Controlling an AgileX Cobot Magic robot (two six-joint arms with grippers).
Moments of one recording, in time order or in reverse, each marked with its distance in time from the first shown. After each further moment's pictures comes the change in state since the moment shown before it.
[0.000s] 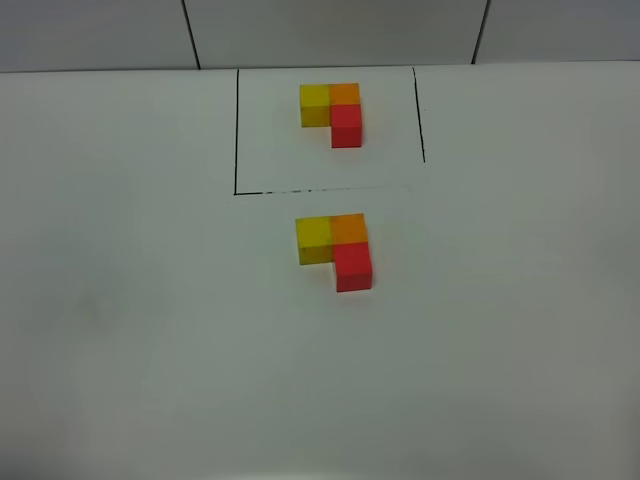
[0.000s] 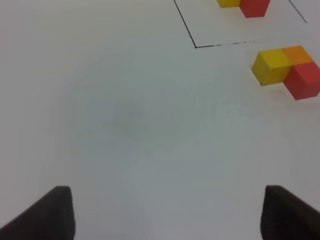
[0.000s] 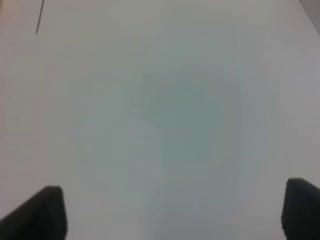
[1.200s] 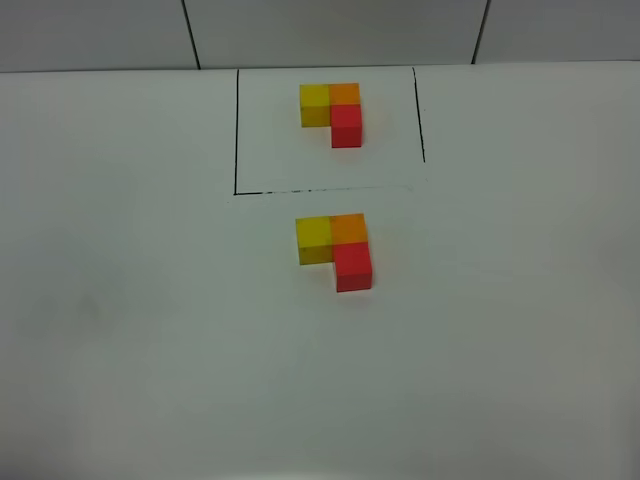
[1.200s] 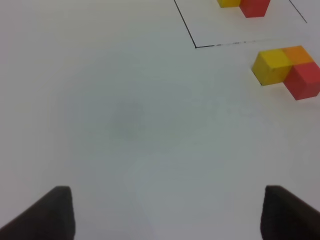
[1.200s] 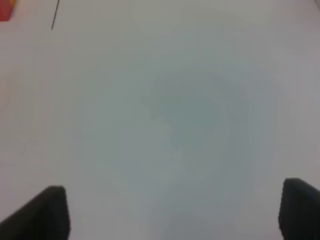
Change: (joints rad) left arm 0.000 0.000 0.000 0.000 0.000 0.000; right arm 0.047 0.000 0.000 0.000 0.000 -0.002
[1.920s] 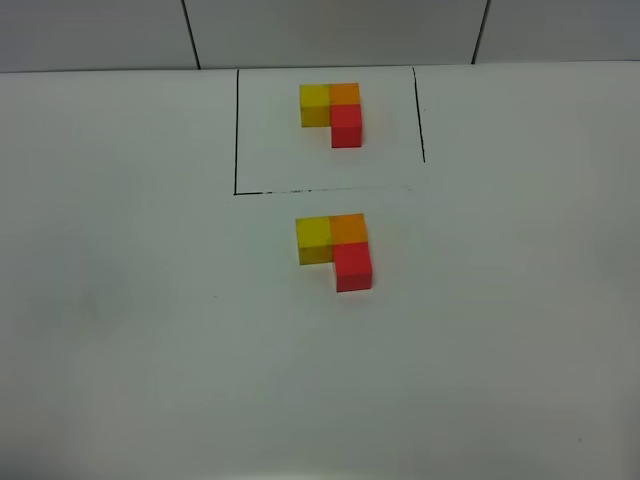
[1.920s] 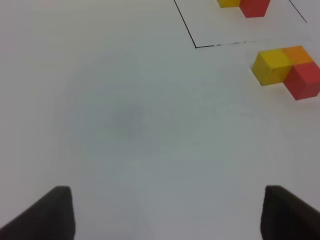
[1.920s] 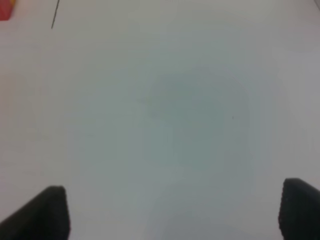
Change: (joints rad) left arm 0.000 0.000 0.000 0.000 0.000 0.000; right arm 0.000 0.000 0.000 0.000 0.000 -0.003
